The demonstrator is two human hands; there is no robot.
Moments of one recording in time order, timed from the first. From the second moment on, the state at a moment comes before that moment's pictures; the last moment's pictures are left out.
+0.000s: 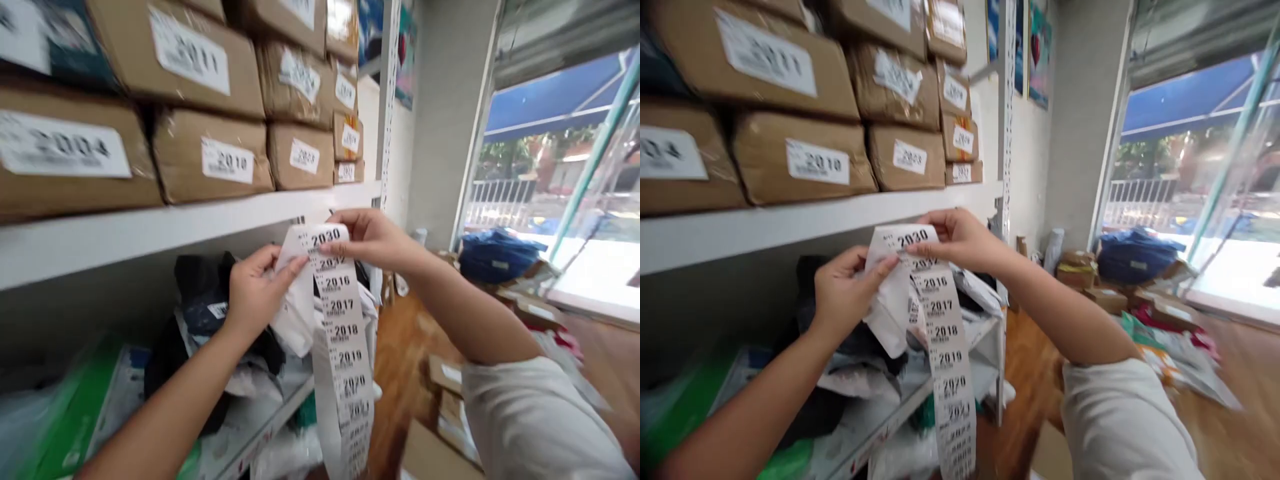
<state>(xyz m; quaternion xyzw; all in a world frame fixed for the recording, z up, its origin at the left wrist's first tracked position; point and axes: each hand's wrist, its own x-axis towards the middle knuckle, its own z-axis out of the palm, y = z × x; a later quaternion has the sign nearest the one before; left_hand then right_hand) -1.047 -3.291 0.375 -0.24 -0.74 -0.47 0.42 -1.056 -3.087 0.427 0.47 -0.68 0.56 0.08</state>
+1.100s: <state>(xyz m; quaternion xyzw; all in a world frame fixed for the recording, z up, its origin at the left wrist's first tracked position) -0.982 -3.237 0.390 -0.45 -0.61 -0.63 0.19 -0.924 -3.069 0.404 0.29 -0.73 0.56 0.27</state>
